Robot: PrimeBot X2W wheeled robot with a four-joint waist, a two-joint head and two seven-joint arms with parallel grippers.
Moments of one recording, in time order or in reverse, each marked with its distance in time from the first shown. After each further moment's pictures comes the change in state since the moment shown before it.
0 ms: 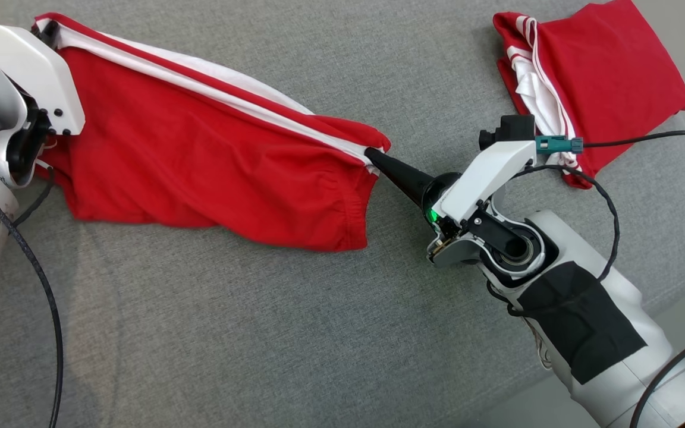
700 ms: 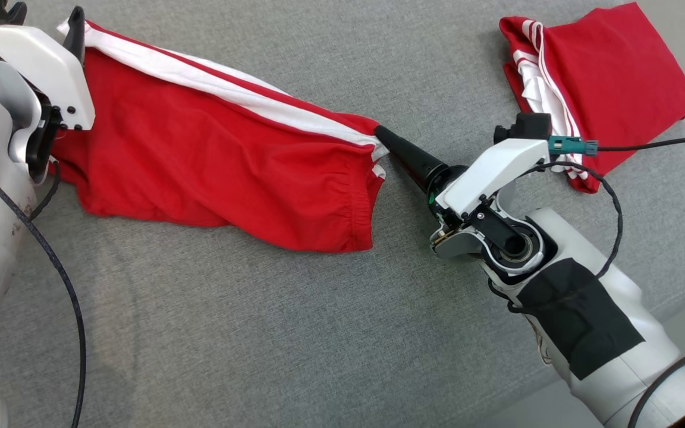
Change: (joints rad) left arm -0.071 -0.086 -0.048 0.206 0.057 -0.048 -0.182; right arm -0.025 0.008 0.007 0.045 -0.022 0.000 -0.108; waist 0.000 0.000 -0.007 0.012
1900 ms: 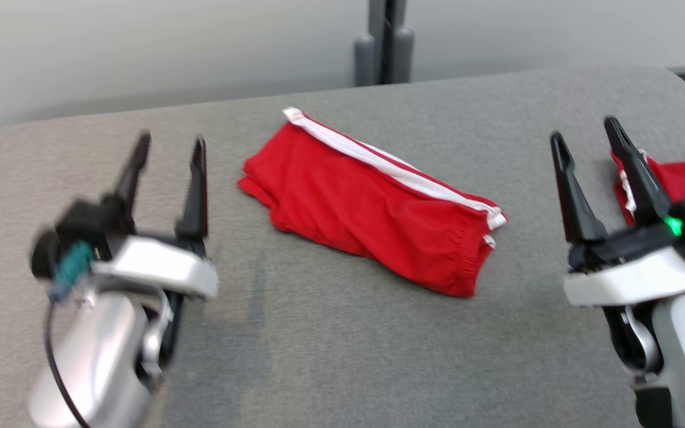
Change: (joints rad) left arm 0.738 -0.050 0.366 -0.852 0.275 0.184 -0.235; right arm 0.491 -0.150 -0.496 -0.601 -1.342 0.000 -0.412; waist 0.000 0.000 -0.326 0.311
